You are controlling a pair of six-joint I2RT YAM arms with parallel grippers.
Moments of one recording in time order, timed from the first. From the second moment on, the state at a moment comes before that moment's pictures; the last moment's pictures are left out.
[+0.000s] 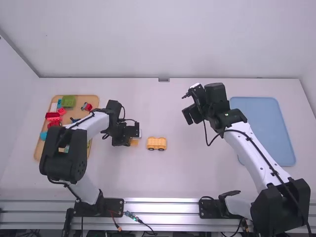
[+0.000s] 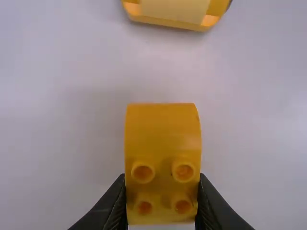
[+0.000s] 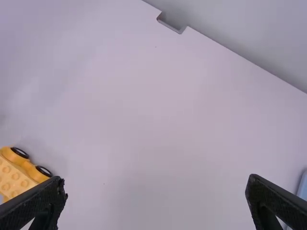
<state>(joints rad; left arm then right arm) -0.10 1.75 0.99 -0.74 0.30 1.34 0.30 1.38 1.09 -0.51 -0.12 -0.30</state>
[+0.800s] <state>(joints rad) -0.15 1.80 0.97 -0.69 0.21 1.25 0.30 1.38 1.09 -0.51 -0.12 -0.30</state>
